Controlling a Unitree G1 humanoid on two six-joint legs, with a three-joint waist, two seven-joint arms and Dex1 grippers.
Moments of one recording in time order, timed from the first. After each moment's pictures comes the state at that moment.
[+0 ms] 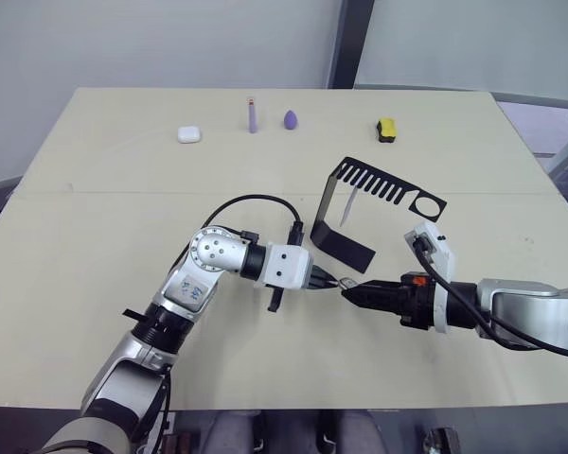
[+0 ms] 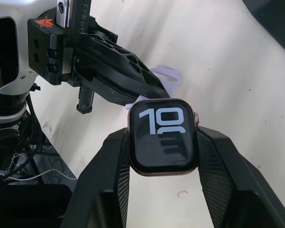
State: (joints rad) left arm -0.67 0.36 -0.35 0.09 -0.04 -0.11 -1.15; right arm -0.31 -1.08 0.03 -0.47 1.93 0.98 -0.15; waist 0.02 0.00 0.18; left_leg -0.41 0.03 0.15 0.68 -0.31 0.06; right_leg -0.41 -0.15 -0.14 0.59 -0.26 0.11
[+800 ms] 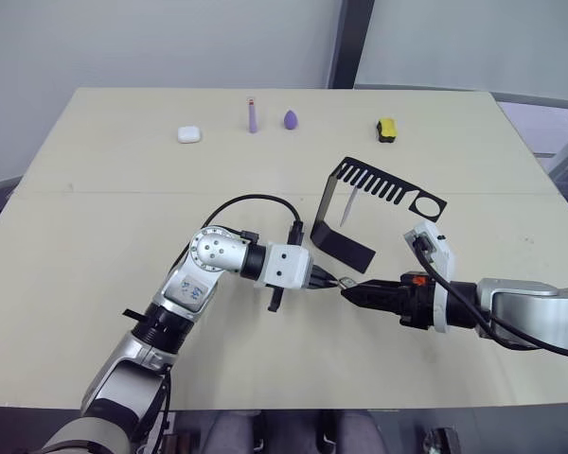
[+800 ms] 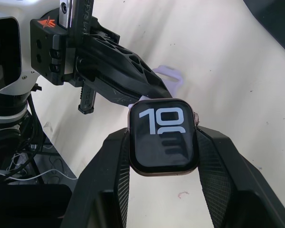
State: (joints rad) left arm -0.67 0.36 -0.35 0.09 -0.04 -0.11 -1.15; right arm -0.31 -1.08 0.03 -0.47 1.93 0.98 -0.15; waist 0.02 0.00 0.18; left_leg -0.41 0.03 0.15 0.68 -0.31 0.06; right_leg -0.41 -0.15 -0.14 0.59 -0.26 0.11
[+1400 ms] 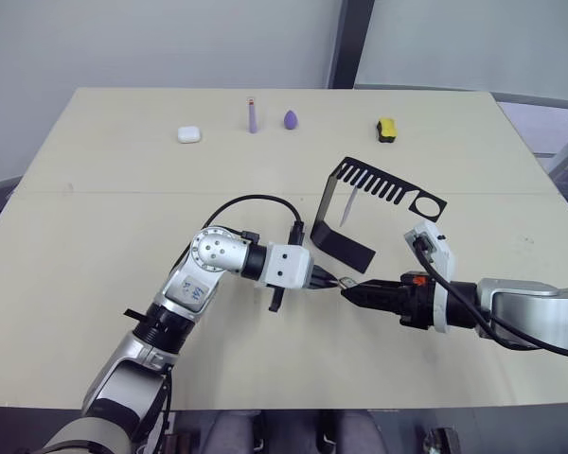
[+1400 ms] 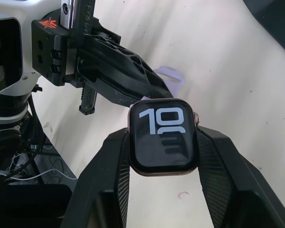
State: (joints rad) left arm -0.67 0.35 -0.35 0.09 -0.03 -0.11 -1.15; right arm -0.31 -1.08 0.03 -0.47 1.93 0.98 -0.15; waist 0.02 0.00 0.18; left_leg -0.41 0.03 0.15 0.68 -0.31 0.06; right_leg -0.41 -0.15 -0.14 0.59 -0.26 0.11
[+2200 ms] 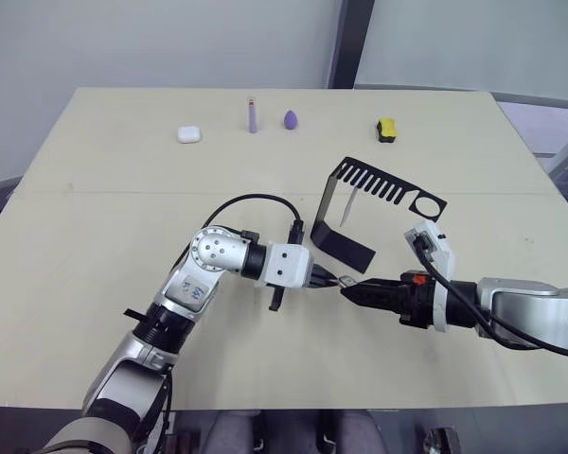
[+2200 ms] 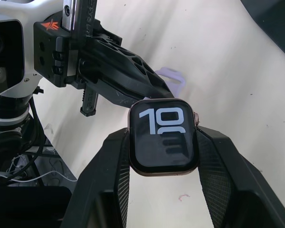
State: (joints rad) left arm -0.68 0.35 -0.34 0.10 -0.03 -0.11 -1.15; right arm -0.31 -1.08 0.03 -0.47 1.93 0.97 -0.15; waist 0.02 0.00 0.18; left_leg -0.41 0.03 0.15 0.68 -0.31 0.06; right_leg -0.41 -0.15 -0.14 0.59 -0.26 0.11
